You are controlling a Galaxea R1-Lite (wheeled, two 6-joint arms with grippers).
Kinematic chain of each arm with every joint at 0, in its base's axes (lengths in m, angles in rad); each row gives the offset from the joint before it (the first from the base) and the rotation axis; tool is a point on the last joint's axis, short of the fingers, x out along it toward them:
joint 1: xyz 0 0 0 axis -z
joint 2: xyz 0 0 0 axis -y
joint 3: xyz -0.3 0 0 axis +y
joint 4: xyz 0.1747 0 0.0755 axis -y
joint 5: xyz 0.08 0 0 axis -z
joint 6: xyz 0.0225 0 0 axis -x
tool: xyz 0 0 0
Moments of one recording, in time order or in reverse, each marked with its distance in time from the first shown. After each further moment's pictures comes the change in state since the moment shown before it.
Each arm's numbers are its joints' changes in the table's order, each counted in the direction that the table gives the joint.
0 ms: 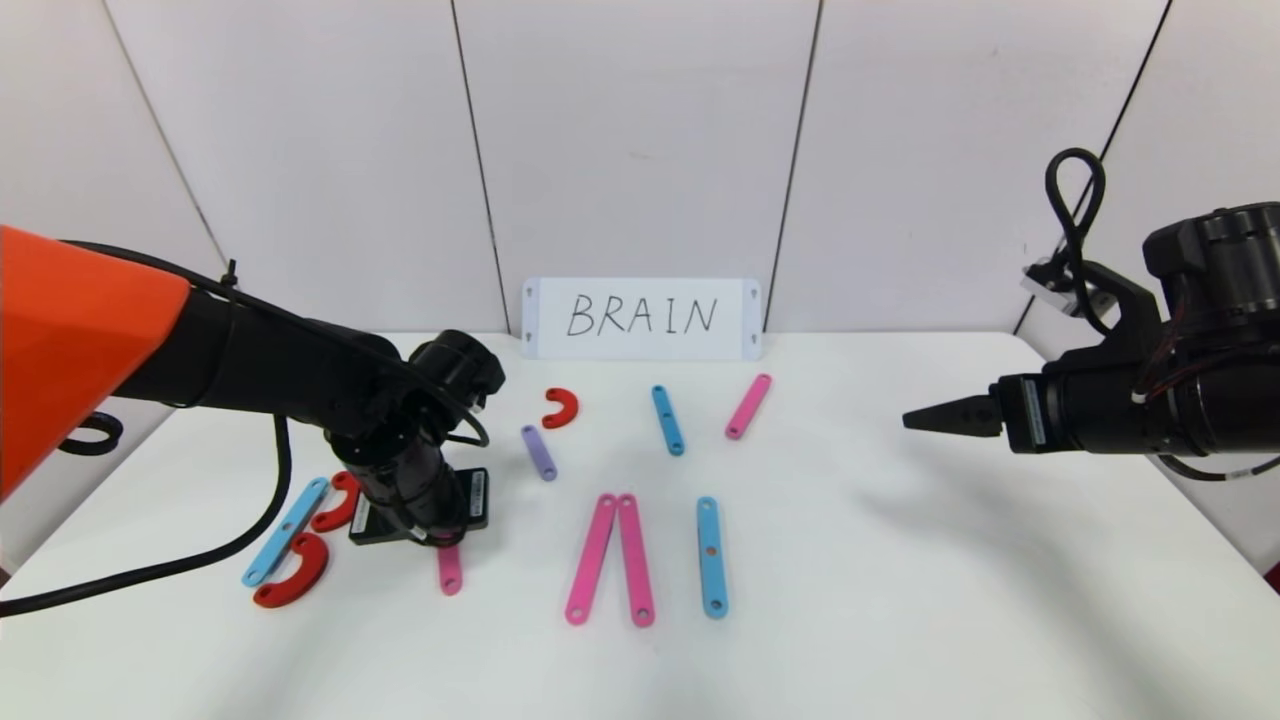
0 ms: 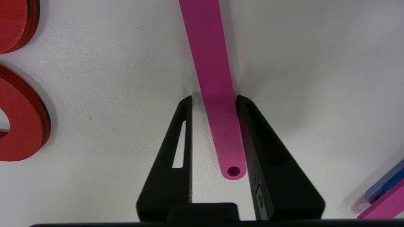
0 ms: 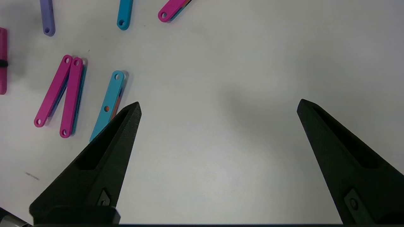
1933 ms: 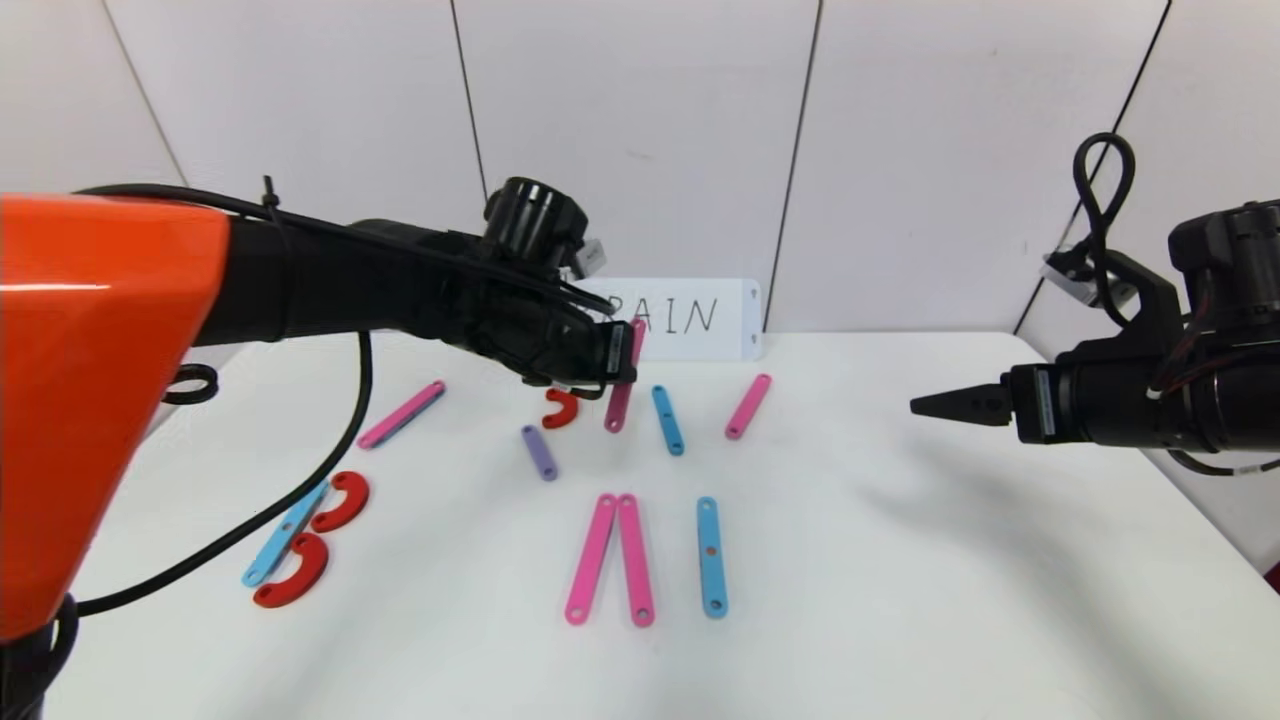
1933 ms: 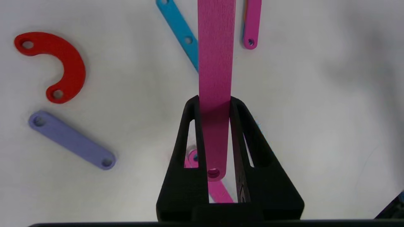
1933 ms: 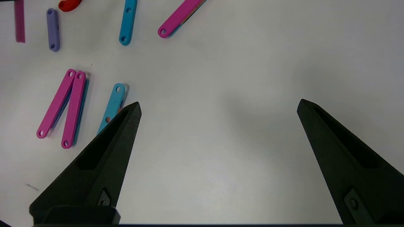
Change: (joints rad) left arm 0.127 -0.113 -0.489 0.205 0.374 -0.254; right arm 0.013 0.023 0.028 0.065 0.000 -0.014
